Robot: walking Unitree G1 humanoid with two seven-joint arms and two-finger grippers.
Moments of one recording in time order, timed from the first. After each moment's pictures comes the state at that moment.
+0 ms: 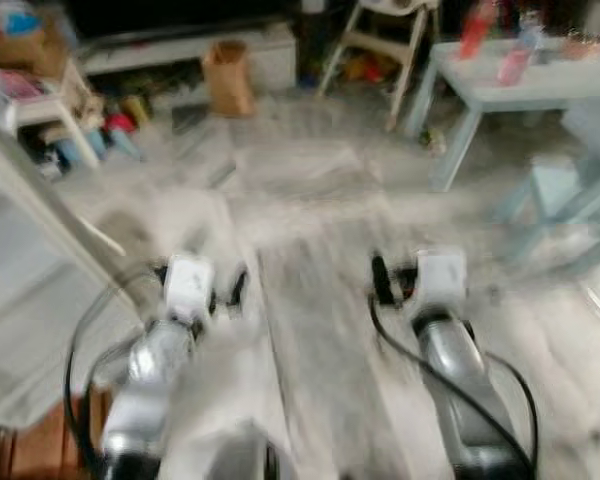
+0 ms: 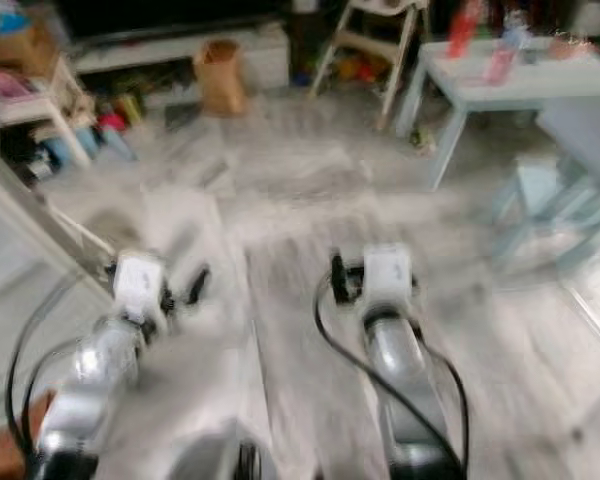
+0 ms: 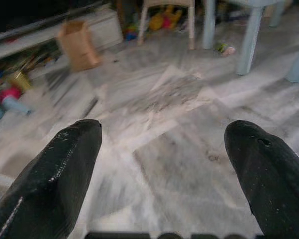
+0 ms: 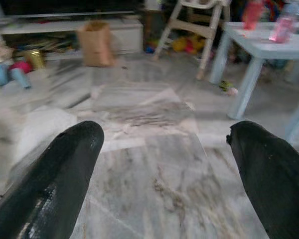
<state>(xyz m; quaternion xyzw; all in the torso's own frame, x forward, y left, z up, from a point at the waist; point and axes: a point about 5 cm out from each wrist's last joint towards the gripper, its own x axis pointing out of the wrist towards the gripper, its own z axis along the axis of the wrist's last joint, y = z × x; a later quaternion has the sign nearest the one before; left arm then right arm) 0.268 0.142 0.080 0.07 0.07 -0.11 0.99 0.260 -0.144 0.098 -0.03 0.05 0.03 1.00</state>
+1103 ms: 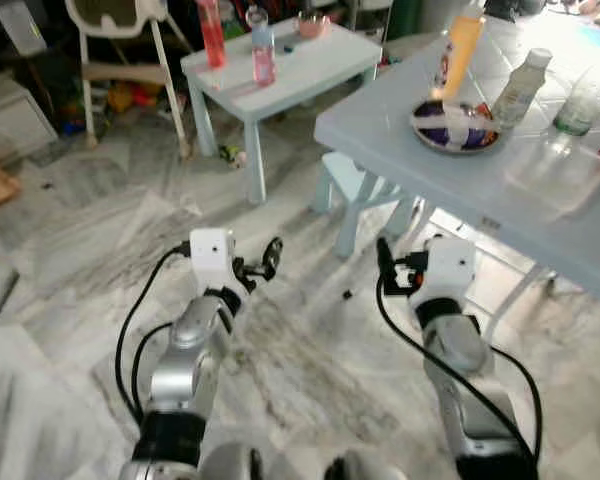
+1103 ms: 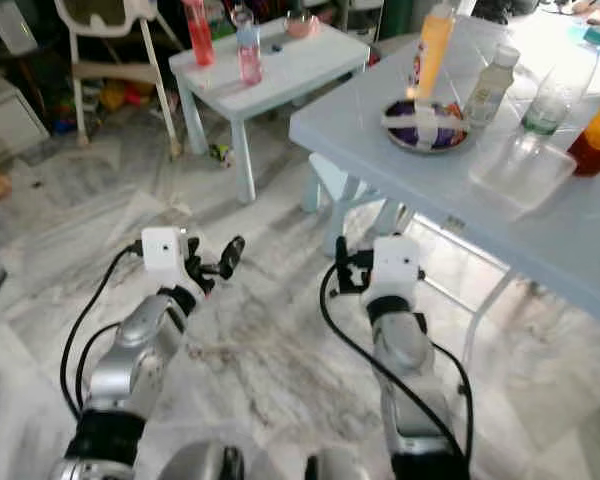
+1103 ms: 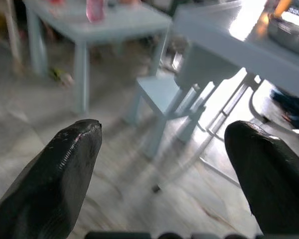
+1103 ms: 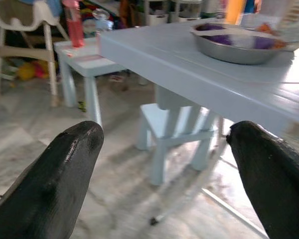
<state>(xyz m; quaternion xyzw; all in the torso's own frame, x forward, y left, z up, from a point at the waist) 0.292 0.107 0.090 -0.11 0.06 -0.12 0.98 0.265 -0.158 0.107 -0.04 0.01 0.00 1.00</state>
